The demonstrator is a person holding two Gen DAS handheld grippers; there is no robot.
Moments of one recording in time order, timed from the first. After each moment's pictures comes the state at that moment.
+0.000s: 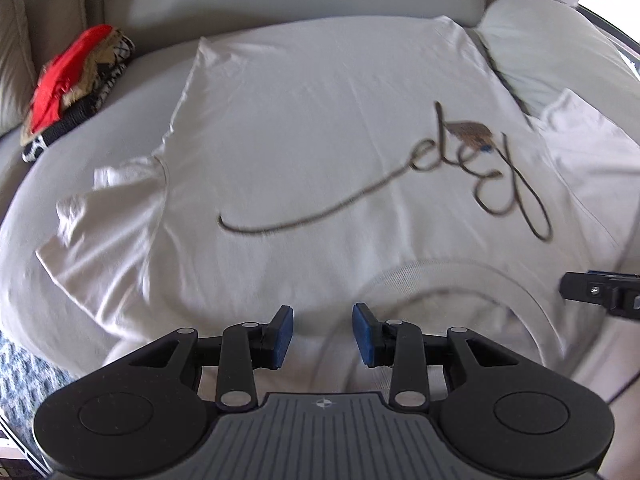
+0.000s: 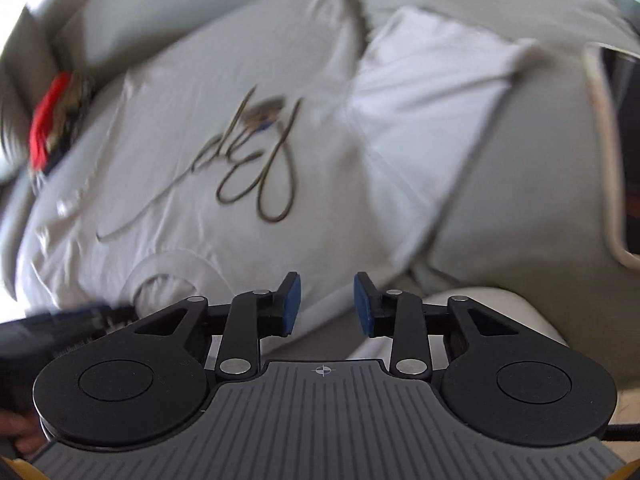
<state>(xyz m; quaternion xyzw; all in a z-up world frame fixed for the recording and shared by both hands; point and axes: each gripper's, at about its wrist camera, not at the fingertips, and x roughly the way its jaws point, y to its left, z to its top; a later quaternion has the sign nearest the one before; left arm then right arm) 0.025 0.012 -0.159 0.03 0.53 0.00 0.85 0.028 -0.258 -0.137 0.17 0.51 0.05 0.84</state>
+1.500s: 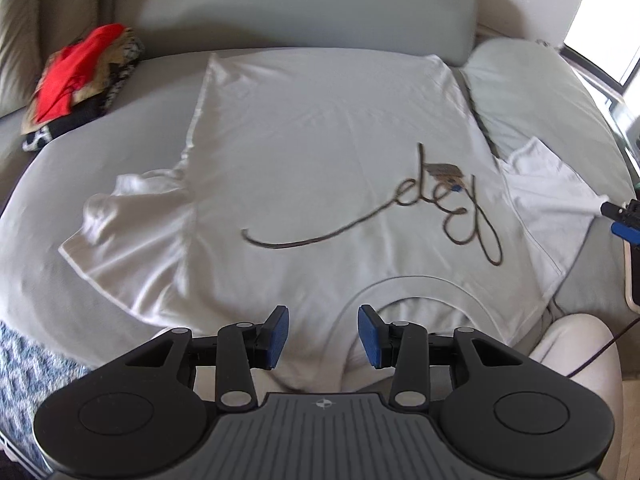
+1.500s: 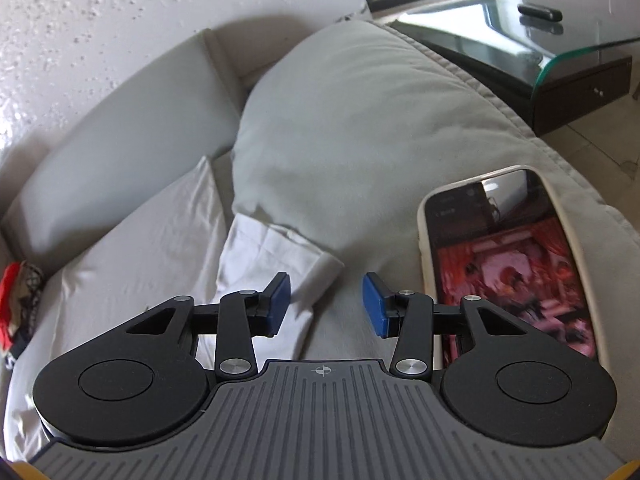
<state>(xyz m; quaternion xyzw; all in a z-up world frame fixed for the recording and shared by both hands) 0.006 0.051 -0.105 -0.03 0.51 -0.01 0.86 0.083 -0.368 -0.154 0.23 0.36 -0.08 0.90</state>
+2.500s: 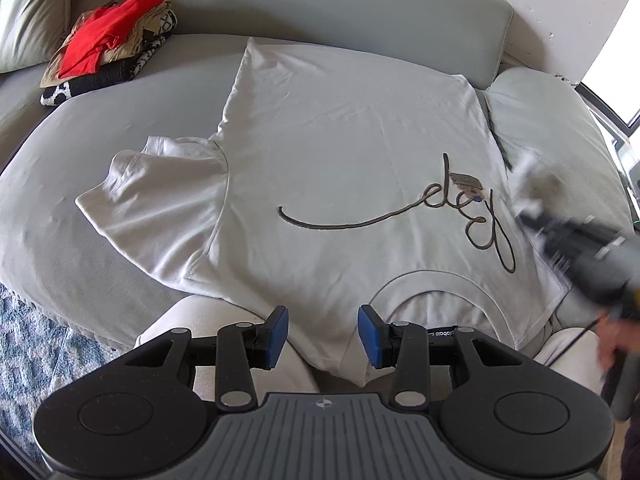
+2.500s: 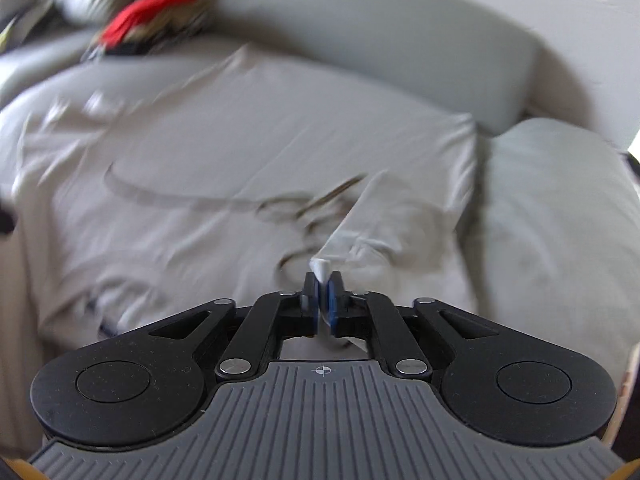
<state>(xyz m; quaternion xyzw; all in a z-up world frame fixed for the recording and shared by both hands) -0.010 0.085 -0.118 -0.08 0.50 0.00 0.86 0.069 -0.162 -0.183 -0.17 0.39 0.19 0.89</state>
